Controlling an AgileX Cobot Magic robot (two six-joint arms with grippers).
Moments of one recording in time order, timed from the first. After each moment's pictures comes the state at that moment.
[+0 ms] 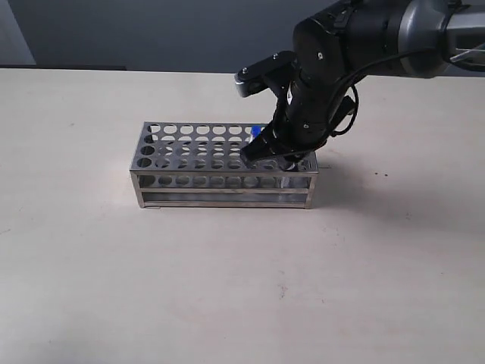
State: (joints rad) left arm 0.16 0.00 0.00 0.08 0.30 -0.07; right arm 0.73 1.92 -1.38 -0.12 0.83 0.07
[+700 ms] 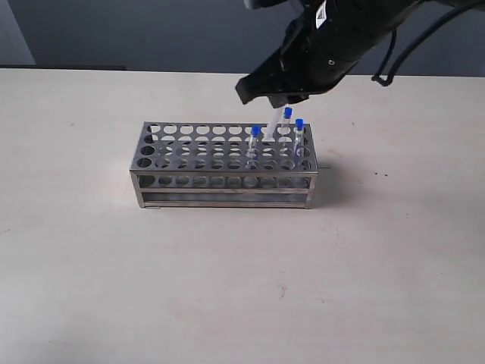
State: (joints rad) left arm 0.16 0.00 0.00 0.08 0.30 -0.07; right arm 0.73 1.67 -1.38 0.00 0.78 -0.02
